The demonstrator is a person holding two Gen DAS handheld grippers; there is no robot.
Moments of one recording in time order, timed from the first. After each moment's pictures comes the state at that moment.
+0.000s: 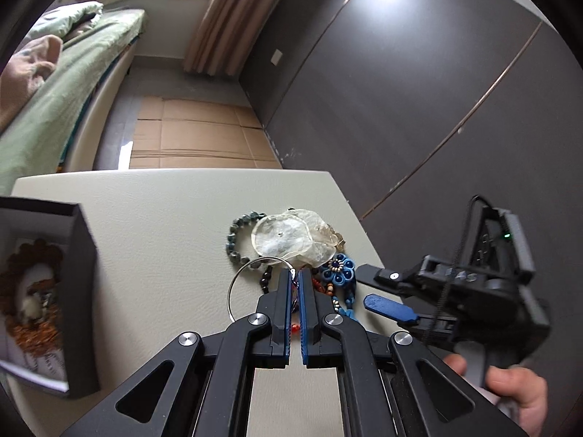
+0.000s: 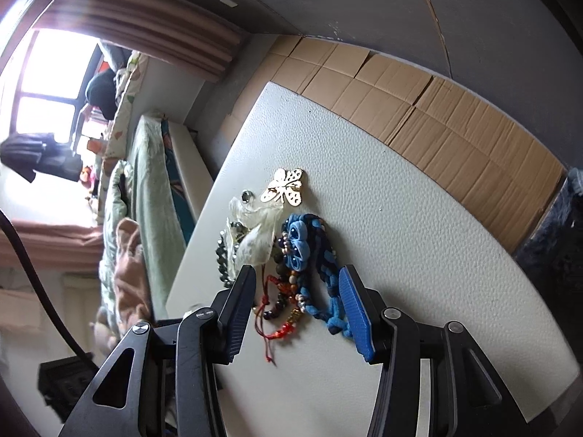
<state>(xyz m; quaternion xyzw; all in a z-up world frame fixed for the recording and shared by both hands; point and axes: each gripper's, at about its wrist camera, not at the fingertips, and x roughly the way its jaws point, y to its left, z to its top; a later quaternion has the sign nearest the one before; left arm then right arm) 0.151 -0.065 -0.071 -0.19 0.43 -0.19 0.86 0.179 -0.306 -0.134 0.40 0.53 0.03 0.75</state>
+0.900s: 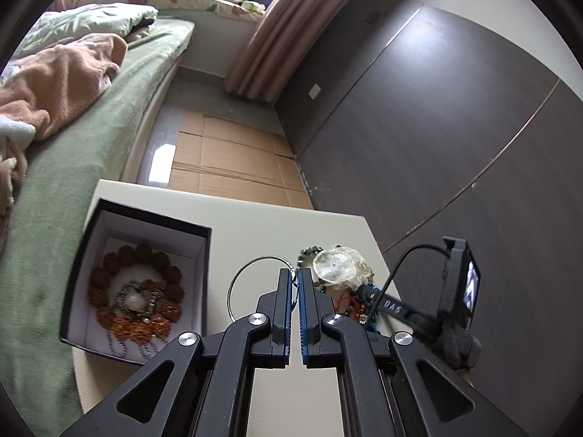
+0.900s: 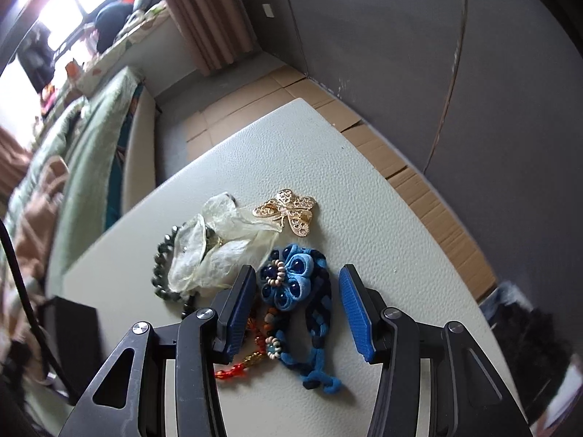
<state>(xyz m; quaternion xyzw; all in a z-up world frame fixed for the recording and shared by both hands) 0.126 0.021 -0.041 -0.24 0.39 -0.13 0.88 0.202 -0.251 -0.120 0.13 0.52 -0.05 0.84</state>
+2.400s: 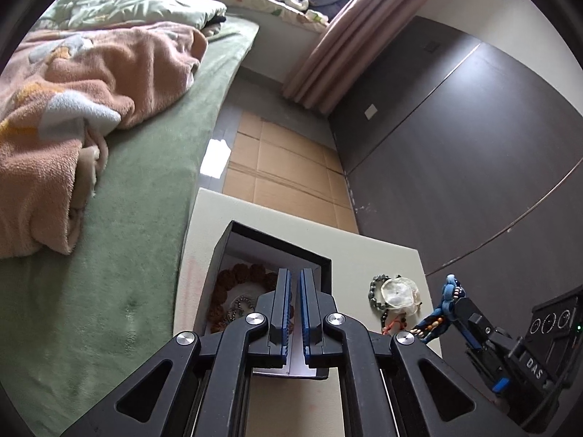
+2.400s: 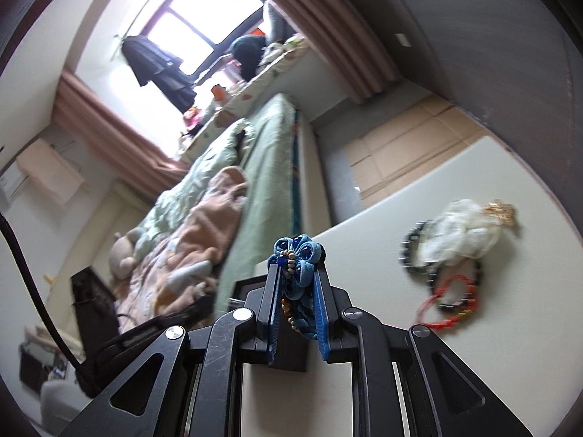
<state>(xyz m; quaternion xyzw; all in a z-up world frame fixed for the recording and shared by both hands) 0.125 0.113 -0.048 -0.28 0.41 -0.04 0.87 0.146 -0.162 -0.039 0.25 0.40 0.24 0.85</state>
